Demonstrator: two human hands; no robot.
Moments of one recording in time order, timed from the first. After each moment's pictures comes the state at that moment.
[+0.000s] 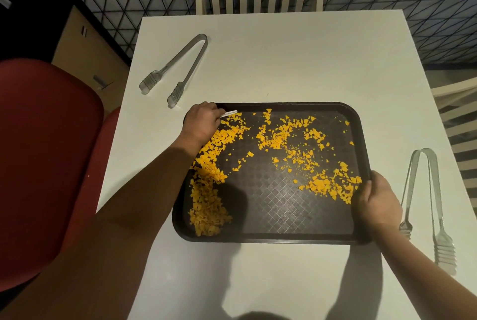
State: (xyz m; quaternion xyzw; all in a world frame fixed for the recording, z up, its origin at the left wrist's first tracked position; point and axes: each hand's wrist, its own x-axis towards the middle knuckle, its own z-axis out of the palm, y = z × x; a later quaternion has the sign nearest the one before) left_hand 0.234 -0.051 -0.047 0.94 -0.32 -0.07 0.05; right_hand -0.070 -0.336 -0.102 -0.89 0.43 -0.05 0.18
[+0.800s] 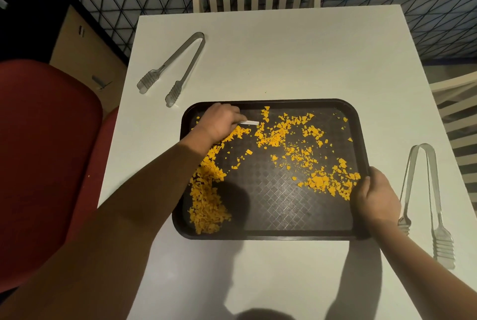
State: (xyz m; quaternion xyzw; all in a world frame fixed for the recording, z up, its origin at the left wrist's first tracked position) left_hand 0.229 -0.086 -0.041 0.88 -0.47 -0.12 0.00; right_hand -0.070 -0.336 -0.095 -0.89 0.42 -0.06 0.19
